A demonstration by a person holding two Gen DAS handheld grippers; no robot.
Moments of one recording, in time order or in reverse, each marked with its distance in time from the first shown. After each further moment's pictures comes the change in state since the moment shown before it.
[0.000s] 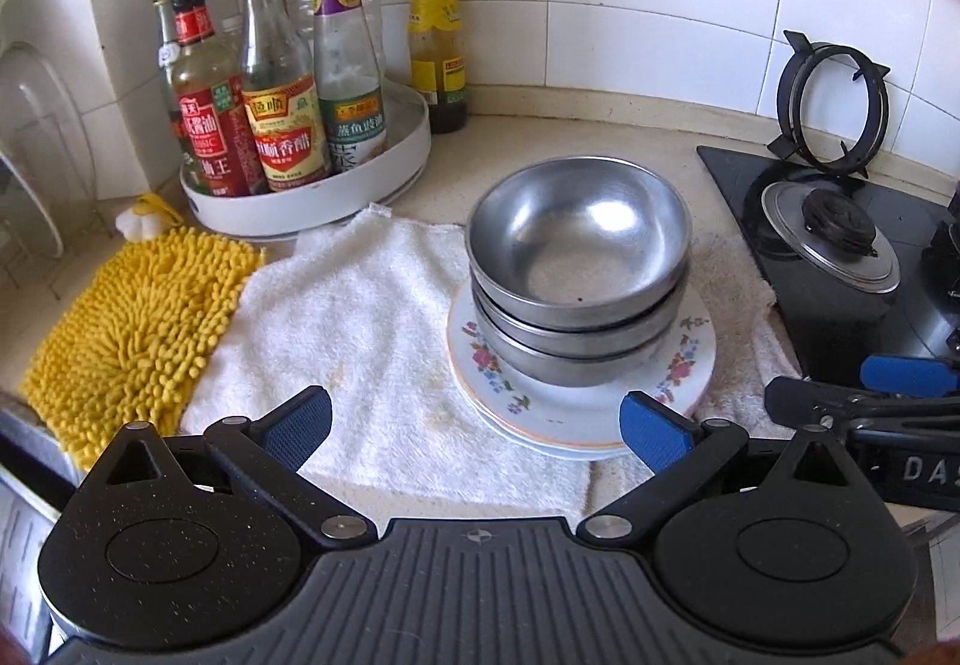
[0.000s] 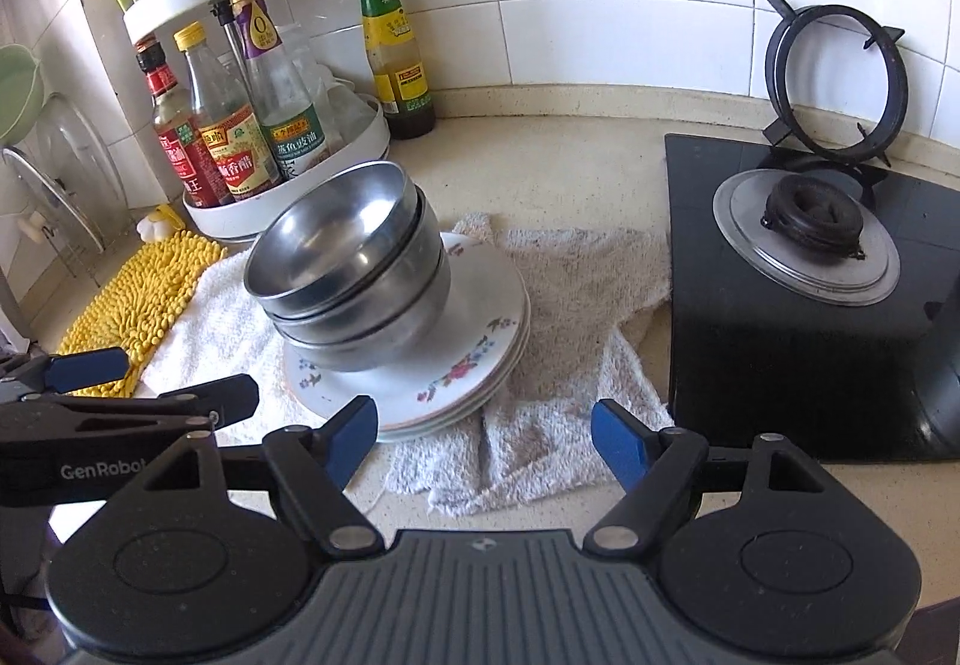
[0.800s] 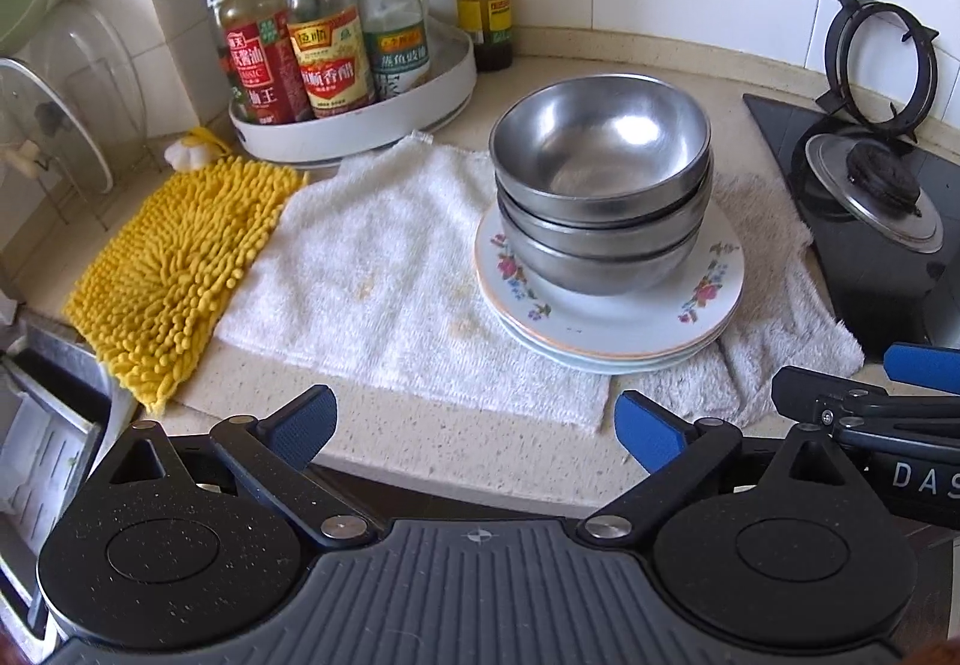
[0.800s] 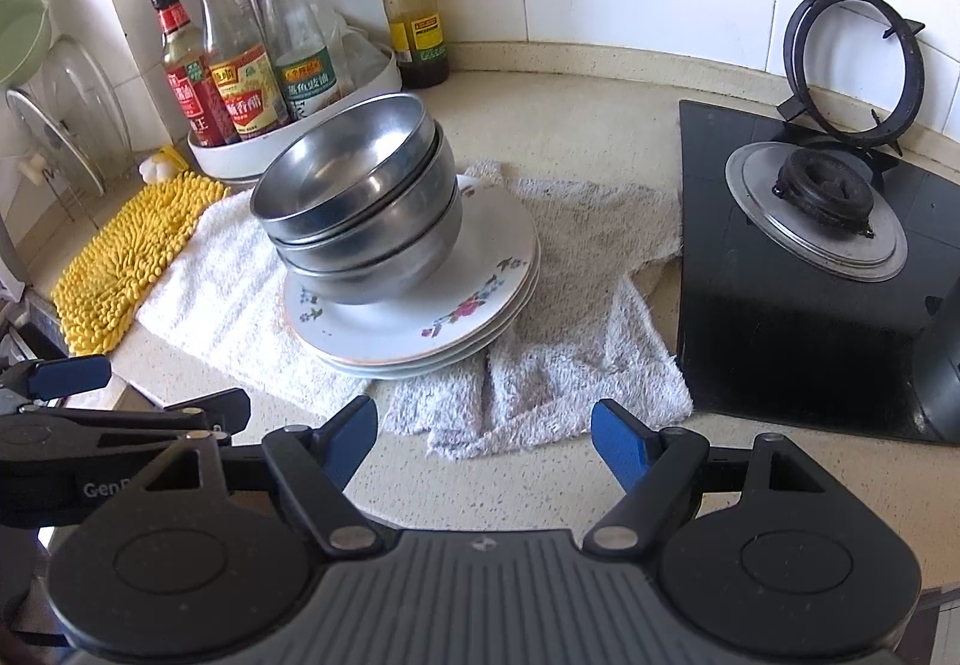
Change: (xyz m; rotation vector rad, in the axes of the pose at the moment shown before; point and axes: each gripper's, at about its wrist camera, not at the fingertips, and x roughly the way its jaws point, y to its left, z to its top) left arm -0.003 -0.009 -0.026 -0.027 0.105 0.118; right arm 0.006 0.009 -0.014 -0.058 0.080 -0.011
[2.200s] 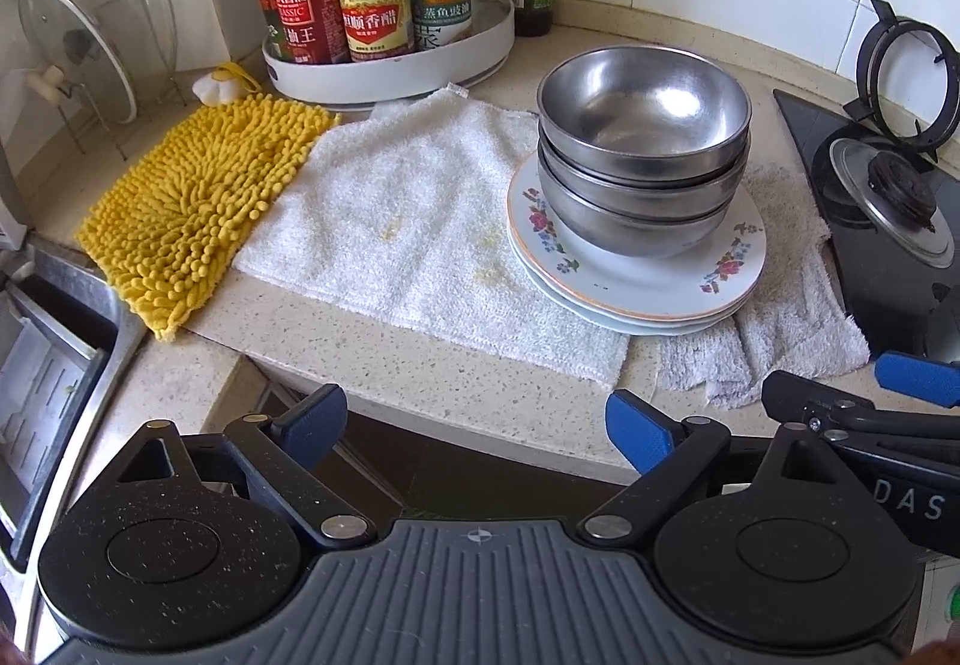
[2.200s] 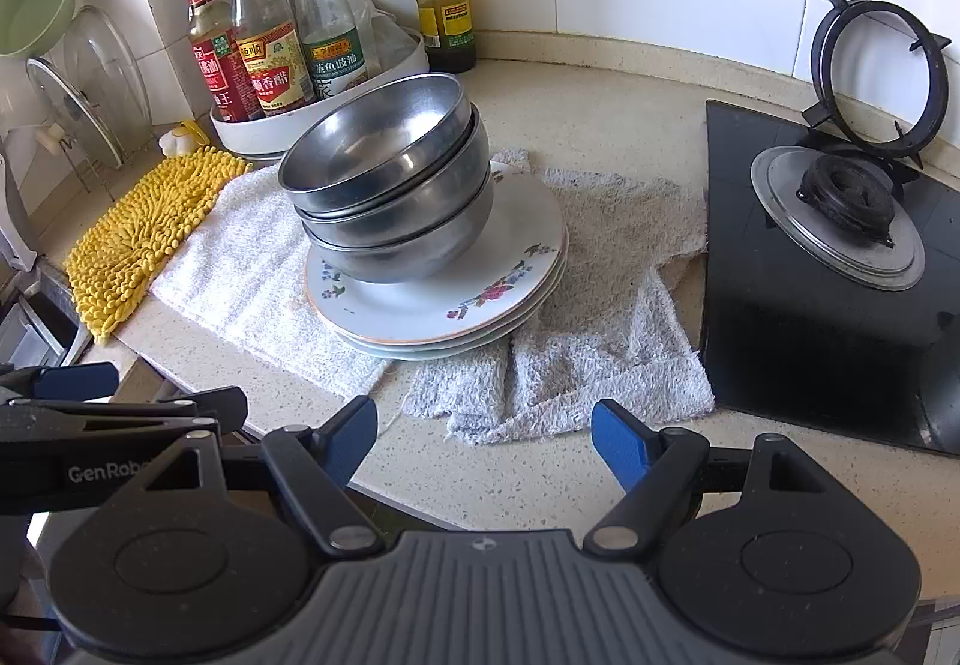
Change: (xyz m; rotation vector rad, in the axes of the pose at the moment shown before) left arm -0.004 0.010 -0.010 -0.111 0.066 0.004; right arm 0.002 0.009 -0.003 -0.045 0.016 0.022
